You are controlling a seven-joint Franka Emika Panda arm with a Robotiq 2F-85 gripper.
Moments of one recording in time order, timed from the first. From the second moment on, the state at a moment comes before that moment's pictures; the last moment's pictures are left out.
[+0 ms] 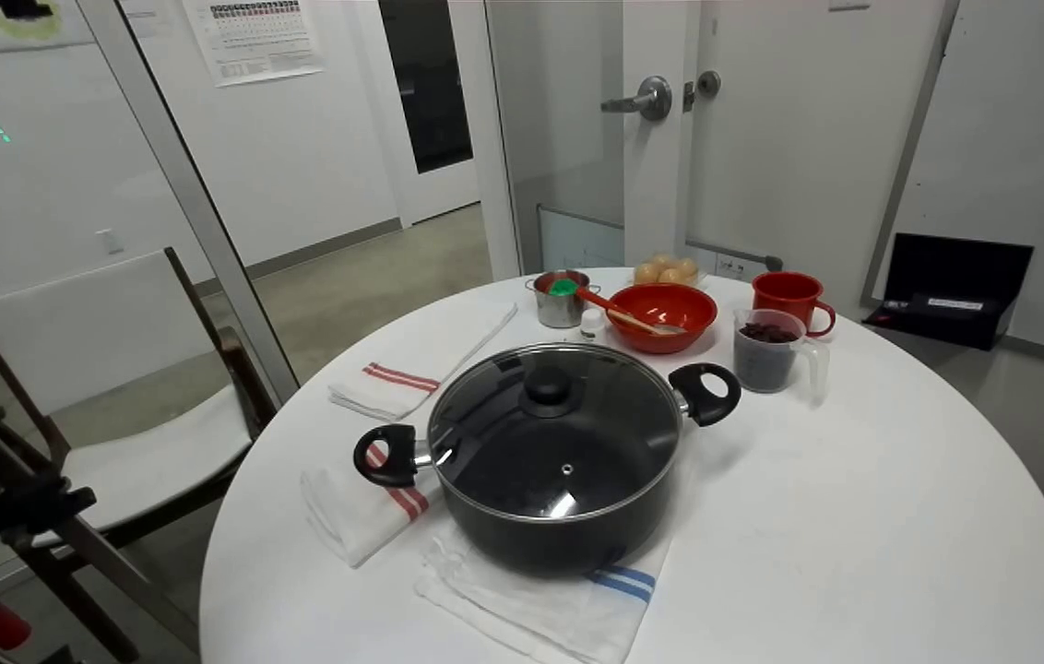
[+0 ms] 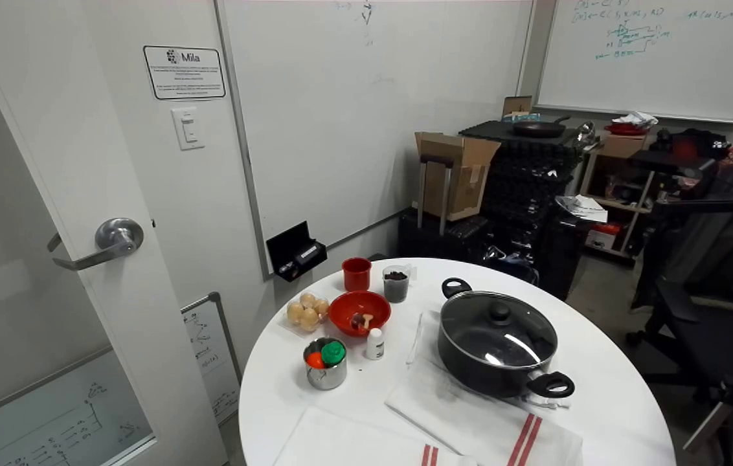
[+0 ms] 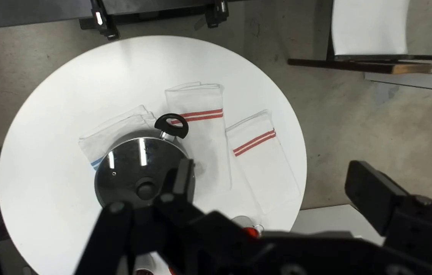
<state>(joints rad) -0.04 -0.70 -0.11 -2.46 0.14 1.73 0.00</state>
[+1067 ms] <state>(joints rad) -0.08 -0.01 -0.05 -2.31 -0.01 2.22 0.29</state>
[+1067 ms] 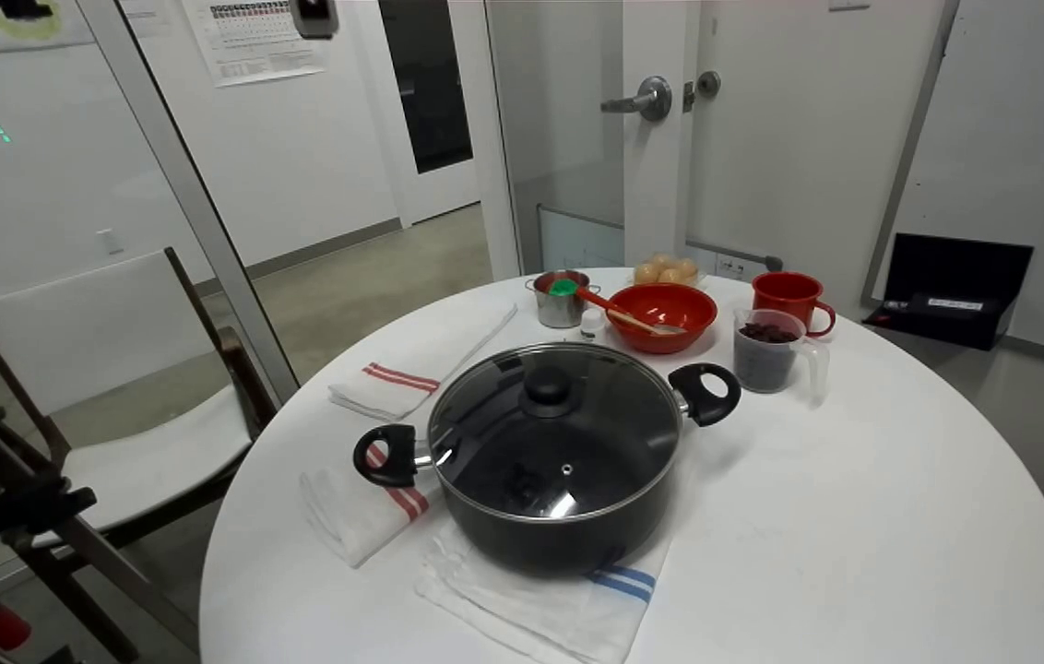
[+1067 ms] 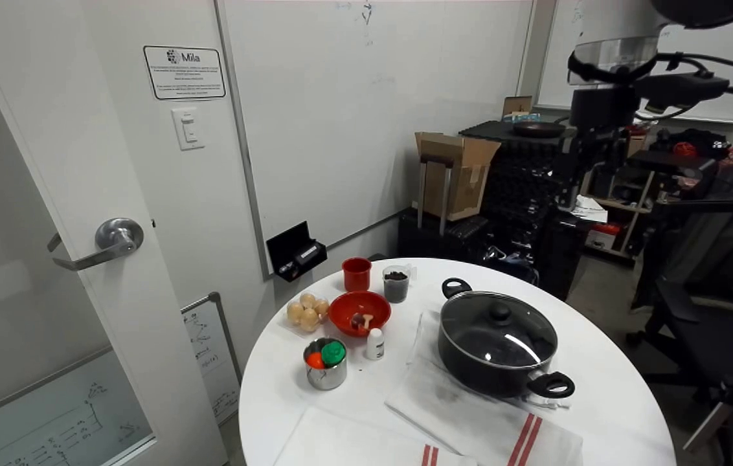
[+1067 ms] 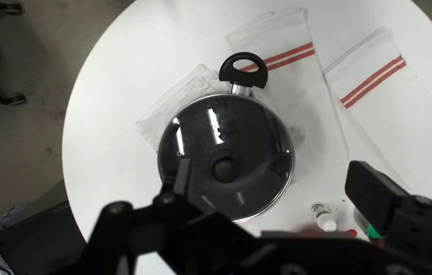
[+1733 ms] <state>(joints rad) -0.08 0.37 -0.07 -2.10 0.04 2.29 0.30</state>
